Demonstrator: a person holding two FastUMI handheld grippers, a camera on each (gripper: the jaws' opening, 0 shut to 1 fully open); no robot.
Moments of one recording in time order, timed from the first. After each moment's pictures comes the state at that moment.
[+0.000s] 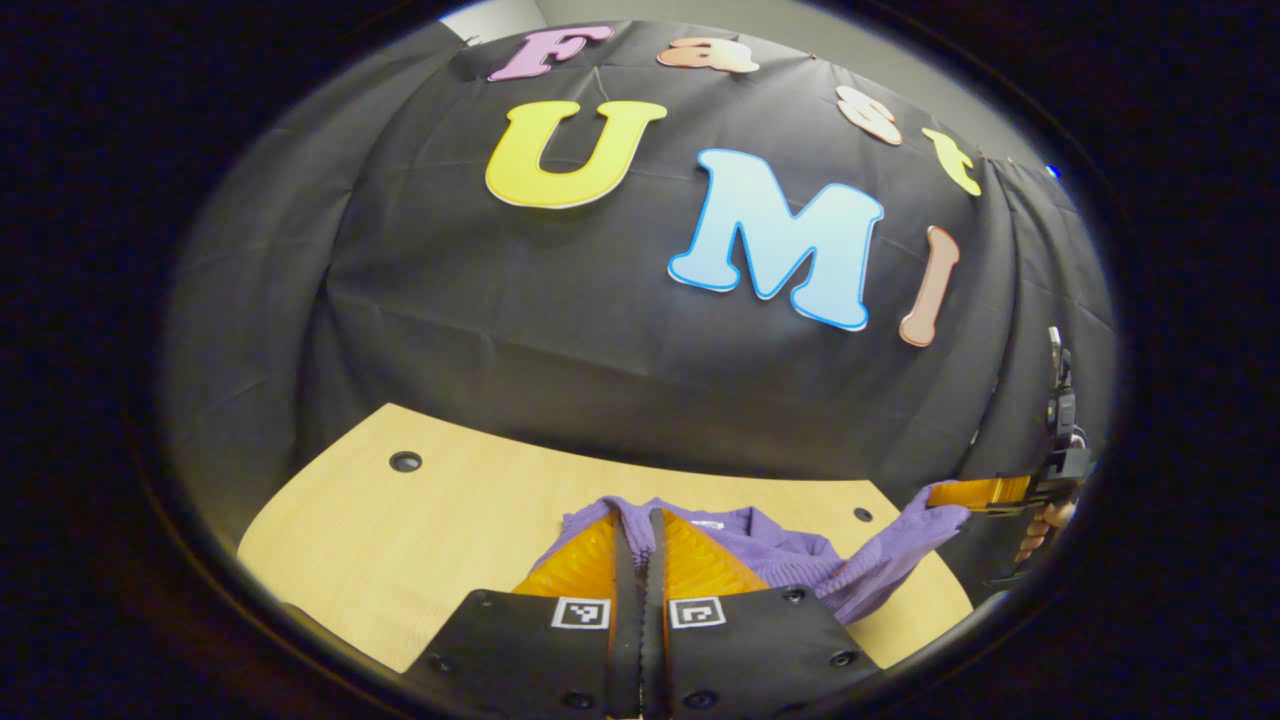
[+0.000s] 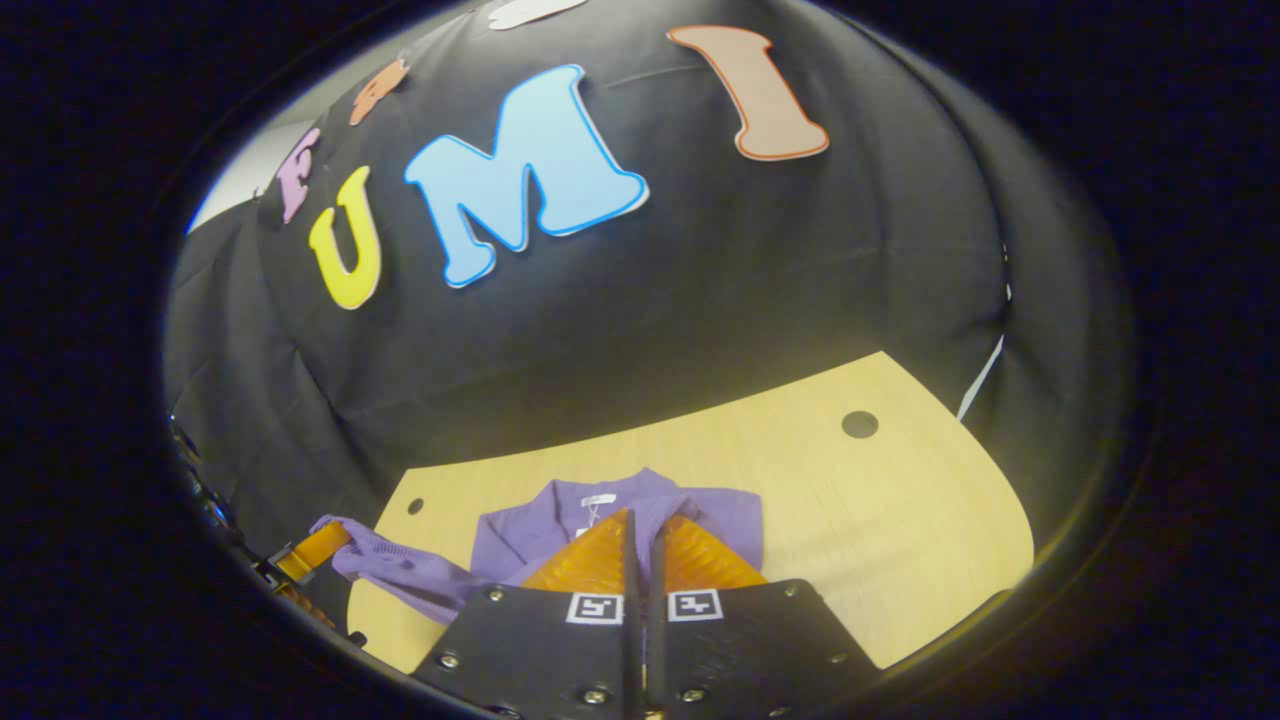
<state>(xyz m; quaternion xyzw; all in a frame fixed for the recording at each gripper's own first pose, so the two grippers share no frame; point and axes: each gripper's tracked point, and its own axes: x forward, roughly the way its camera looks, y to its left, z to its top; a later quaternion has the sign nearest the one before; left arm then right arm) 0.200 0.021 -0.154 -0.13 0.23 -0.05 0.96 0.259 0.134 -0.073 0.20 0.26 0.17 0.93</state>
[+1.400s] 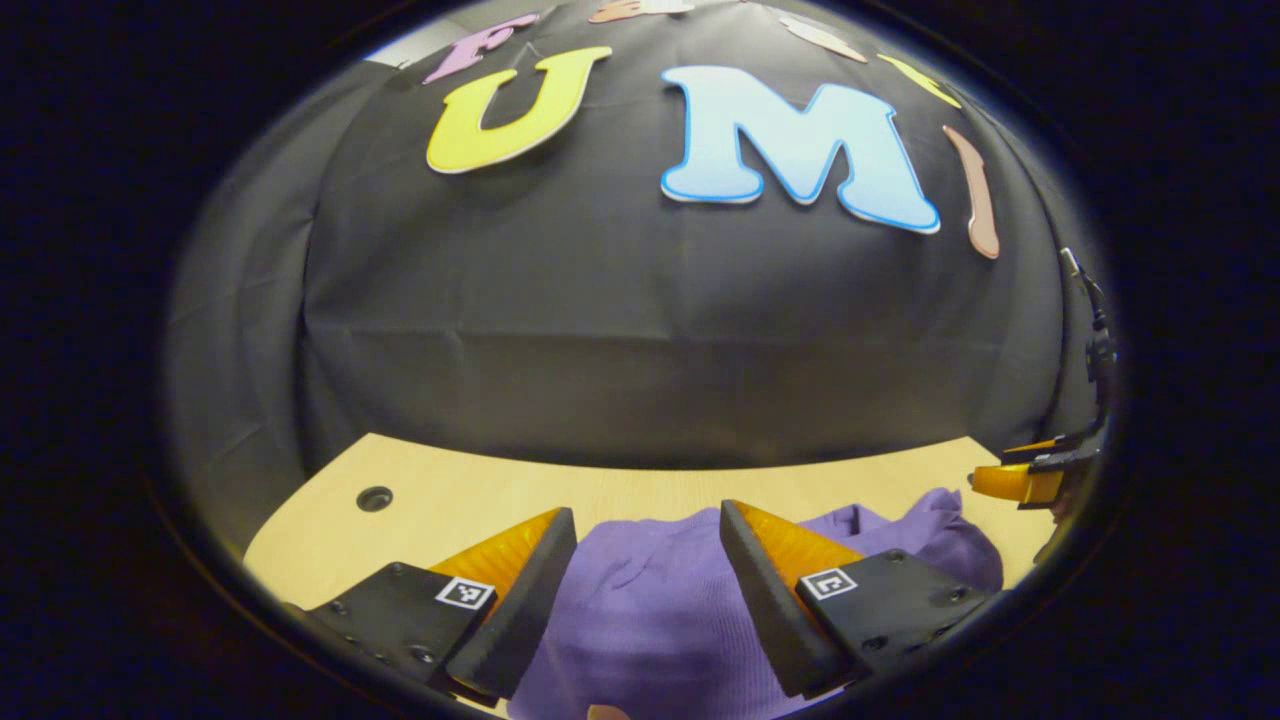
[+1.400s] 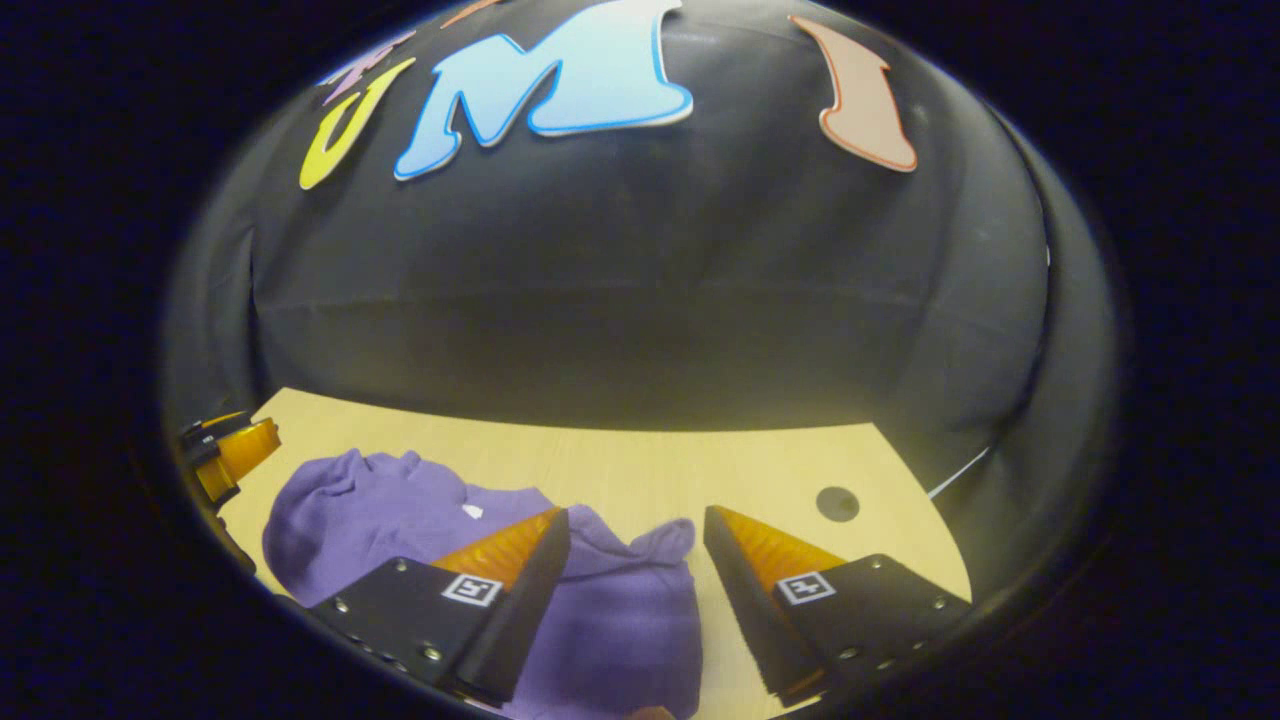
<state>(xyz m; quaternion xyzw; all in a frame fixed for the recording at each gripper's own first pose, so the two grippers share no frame) 0.312 -0.002 -0.250 -0.03 0.22 -0.02 0.97 0.360 0.145 -0.133 0.01 0.20 0.11 0.97</state>
